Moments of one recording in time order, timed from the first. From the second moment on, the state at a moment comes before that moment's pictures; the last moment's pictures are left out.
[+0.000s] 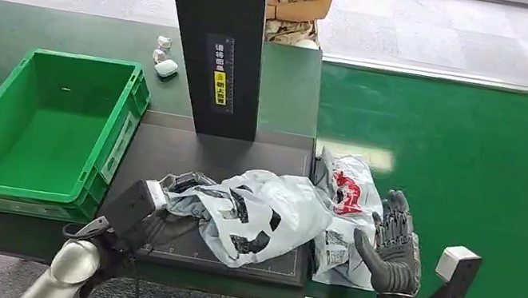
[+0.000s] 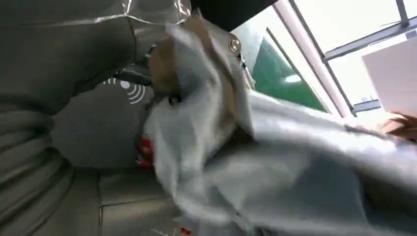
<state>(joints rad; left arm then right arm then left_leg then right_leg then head) -0.17 0.03 -0.38 -1.52 -0.03 -0.28 -0.22 0.04 0.05 0.05 -1.57 -0.37 -0.03 -0.24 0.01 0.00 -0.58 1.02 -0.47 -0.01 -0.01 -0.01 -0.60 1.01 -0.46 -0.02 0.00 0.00</state>
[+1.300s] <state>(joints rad) -0.04 -0.01 0.22 -1.95 -0.11 0.52 -0.37 0.18 0.11 -0.02 -1.72 -0.32 0.00 -0.22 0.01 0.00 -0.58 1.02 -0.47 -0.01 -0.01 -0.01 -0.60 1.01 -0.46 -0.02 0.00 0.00</state>
